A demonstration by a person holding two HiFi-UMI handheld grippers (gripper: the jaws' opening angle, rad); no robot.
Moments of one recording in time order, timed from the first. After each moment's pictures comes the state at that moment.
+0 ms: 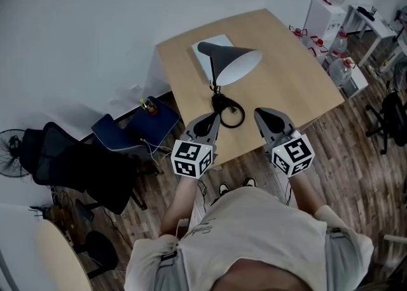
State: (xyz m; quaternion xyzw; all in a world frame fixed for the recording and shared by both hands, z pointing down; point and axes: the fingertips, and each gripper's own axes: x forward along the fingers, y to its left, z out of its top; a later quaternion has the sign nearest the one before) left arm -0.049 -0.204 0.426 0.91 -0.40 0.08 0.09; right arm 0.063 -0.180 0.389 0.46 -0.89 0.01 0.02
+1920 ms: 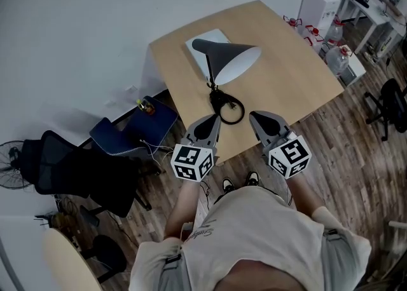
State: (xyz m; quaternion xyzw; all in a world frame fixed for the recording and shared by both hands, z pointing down) left arm -0.049 -0.202 0.442 0.91 -0.38 0.07 0.11; right arm 0.047 -0.175 0.414 0.47 -0.88 0.05 0.02
